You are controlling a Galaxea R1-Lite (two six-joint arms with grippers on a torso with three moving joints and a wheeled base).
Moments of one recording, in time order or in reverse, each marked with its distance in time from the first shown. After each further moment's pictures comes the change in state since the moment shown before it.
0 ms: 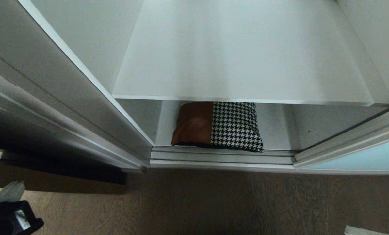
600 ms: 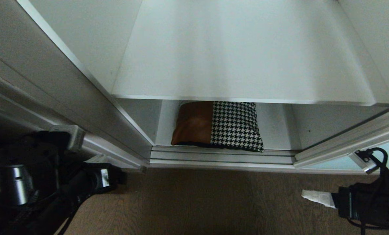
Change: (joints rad) left arm -0.151 0.437 -0.270 -0.006 -0.171 -0.128; right arm 0.011 0.515 -0.033 -0.427 0.033 -0.003
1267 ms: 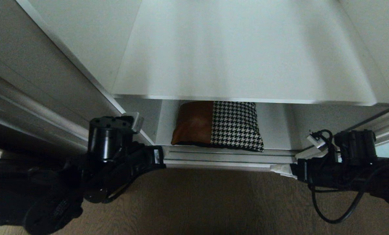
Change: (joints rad) left arm -0.033 0.344 -0.283 0.000 -0.315 -0.139; right arm -0.019 0.432 -0.260 -0.134 0.066 -0.004
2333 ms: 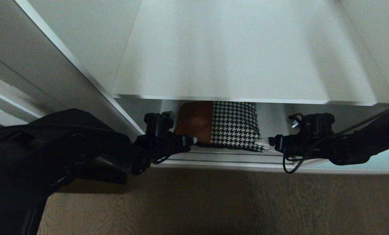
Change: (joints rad) left arm 0.094 0.552 -0.574 0.047 -0.217 -0.006; right arm -0.055 0.406 -0.541 0.067 0.004 0.000
